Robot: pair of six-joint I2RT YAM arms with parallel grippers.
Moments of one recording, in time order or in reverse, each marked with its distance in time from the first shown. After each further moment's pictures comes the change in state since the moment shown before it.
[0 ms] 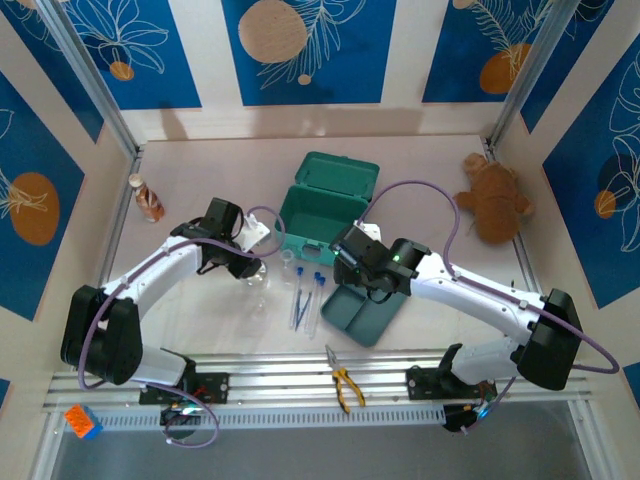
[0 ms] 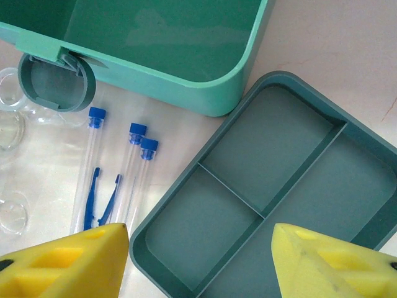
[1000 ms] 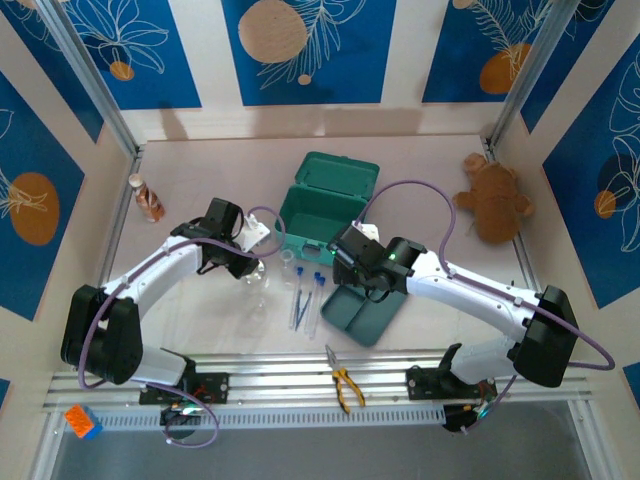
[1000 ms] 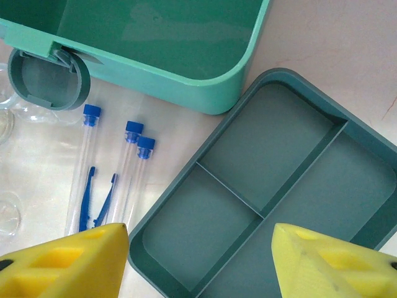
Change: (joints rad) left arm 0.000 0.002 0.000 -0.003 0.000 0.005; right arm 0.000 0.022 0.010 -0.007 0.000 0.000
